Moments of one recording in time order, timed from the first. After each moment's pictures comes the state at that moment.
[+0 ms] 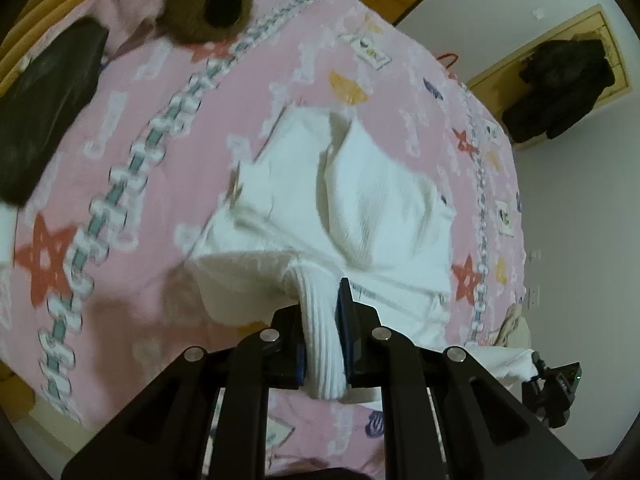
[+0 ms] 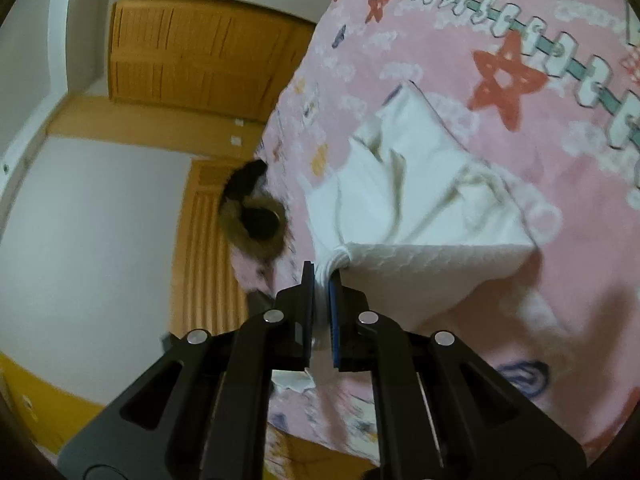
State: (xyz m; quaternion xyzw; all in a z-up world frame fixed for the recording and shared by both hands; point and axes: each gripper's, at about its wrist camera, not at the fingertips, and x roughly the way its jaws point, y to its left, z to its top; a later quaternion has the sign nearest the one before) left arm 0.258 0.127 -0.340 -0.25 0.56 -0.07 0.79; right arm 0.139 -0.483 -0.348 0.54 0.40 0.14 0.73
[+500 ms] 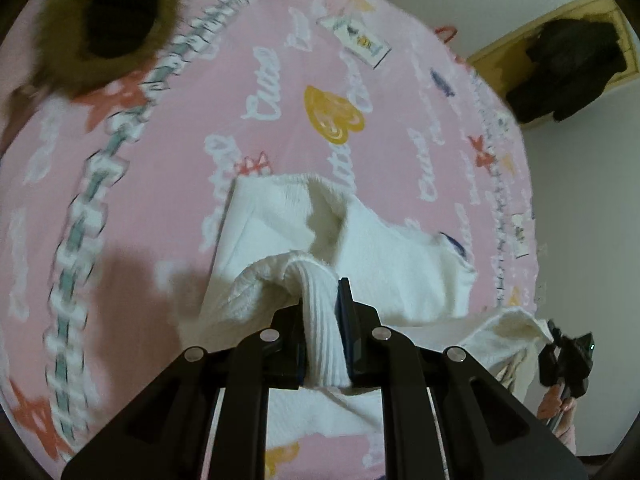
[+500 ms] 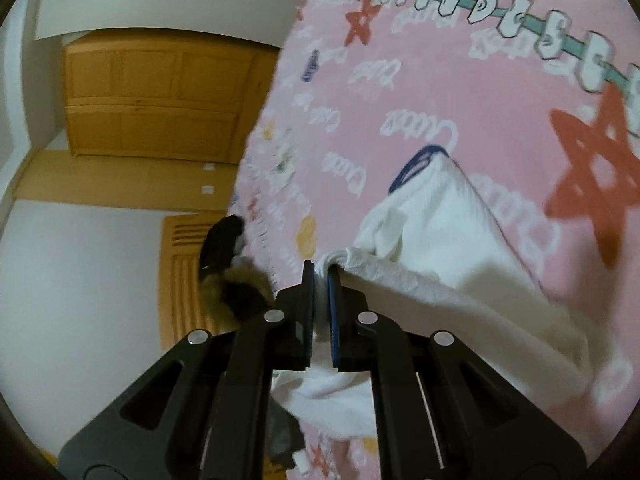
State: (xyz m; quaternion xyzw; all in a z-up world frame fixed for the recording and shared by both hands) left arm 0.534 0.101 -0.431 -0.22 0.61 -0.12 0.75; right arm 0.390 -0.501 -0.408 0.56 0.40 0.06 0.72
